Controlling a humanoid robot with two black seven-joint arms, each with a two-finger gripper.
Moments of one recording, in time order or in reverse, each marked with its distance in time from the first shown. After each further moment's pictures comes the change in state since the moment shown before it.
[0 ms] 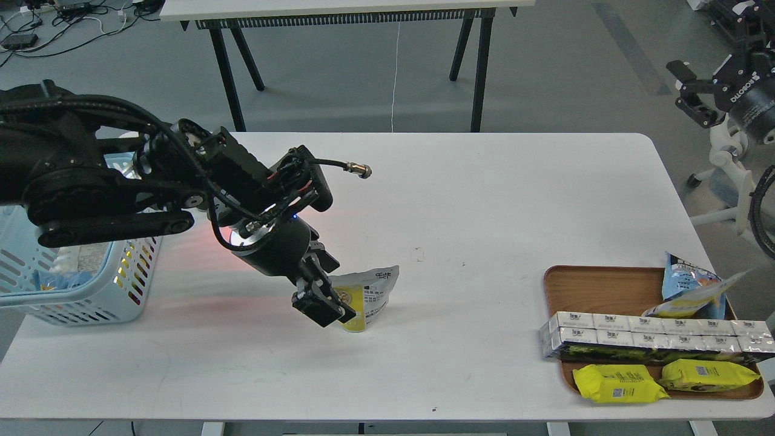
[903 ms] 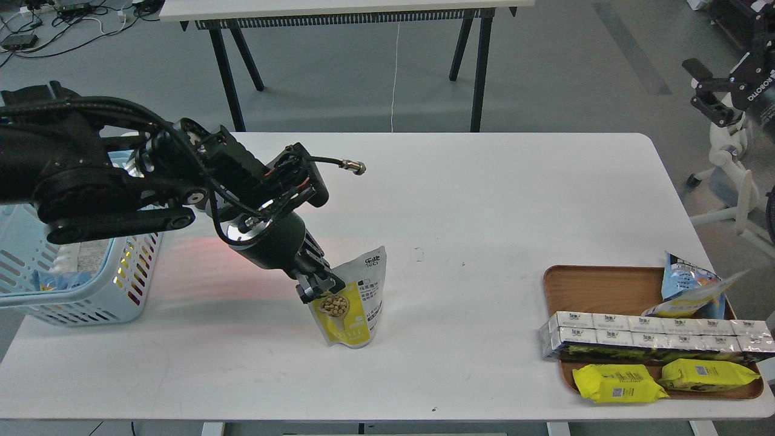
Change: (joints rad) left arm 0.003 0.032 0.010 0.035 0.016 0.000 0.000; right arm -0.004 -0.036 0.000 0.013 0.005 0.000 0.000
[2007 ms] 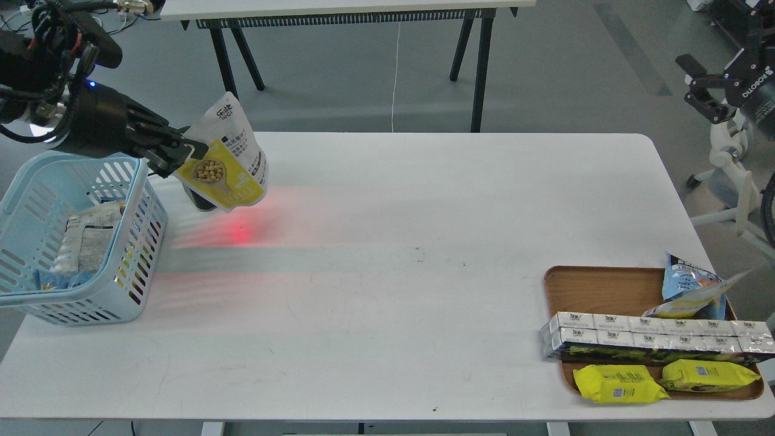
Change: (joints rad) left arm -0.118 0.455 -0.022 0.085 0.086 0.050 0.000; right arm 0.005 0.003 0.007 0.022 -0.001 0.000 0.000
